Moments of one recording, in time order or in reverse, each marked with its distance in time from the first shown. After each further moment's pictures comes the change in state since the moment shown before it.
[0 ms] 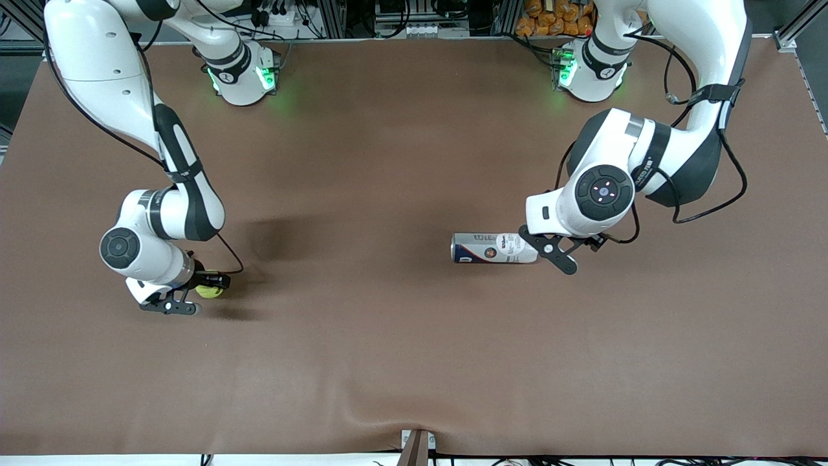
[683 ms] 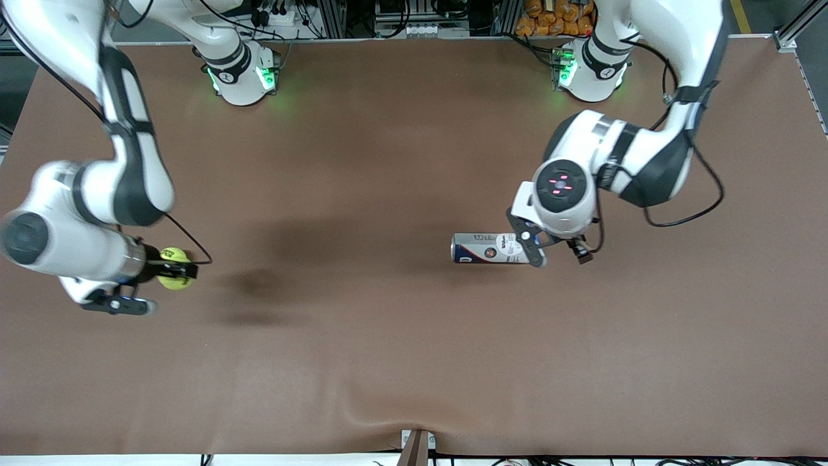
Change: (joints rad) left arm -0.077 0.042 -0.005 -0.006 0.196 0.026 0.297; right arm -0.004 -0.208 -0.021 0.258 0.002 -0.558 -0.002
